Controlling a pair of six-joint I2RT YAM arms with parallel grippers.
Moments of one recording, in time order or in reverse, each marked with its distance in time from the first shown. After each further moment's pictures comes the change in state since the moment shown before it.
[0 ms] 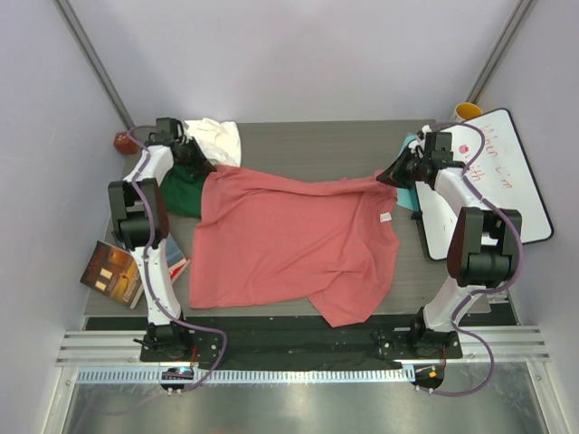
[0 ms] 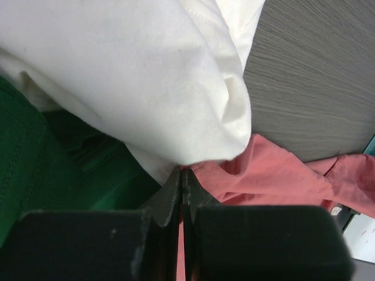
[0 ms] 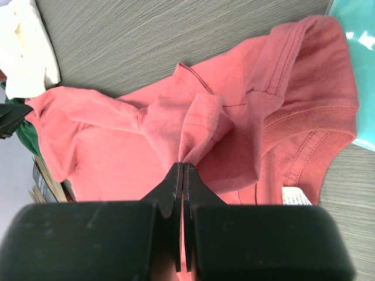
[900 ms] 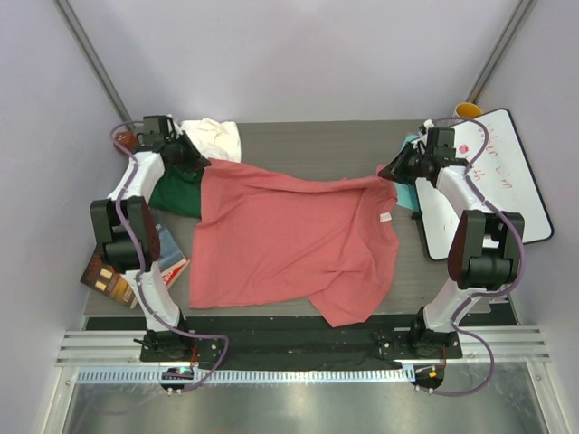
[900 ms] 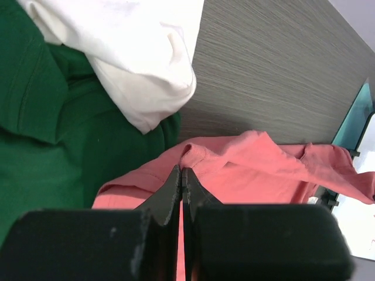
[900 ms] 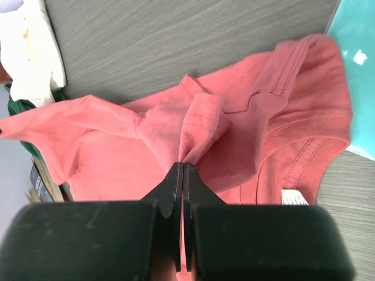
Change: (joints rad) left arm 0.000 -0.290 -0.222 0.074 -0.024 -0.044; right arm 0.000 -0.018 0.023 -0.013 0.009 -0.019
